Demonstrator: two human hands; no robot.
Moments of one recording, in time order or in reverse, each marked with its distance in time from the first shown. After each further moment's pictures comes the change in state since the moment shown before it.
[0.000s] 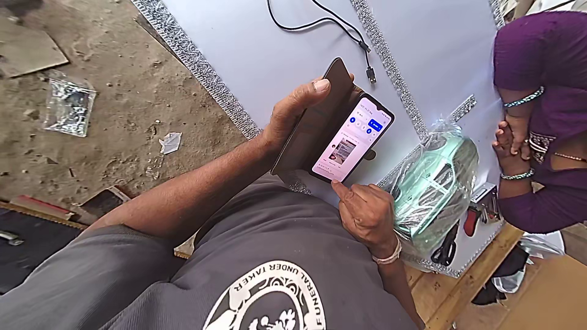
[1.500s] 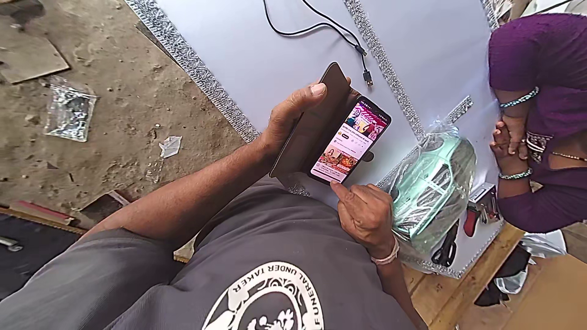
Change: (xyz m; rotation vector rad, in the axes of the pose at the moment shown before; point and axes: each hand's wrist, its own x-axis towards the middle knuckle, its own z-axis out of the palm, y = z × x) left_hand 0.001 -0.001 -0.003 -0.030 -0.037 -0.020; right_hand 0.002 -0.001 0.000 0.026 0.047 0.000
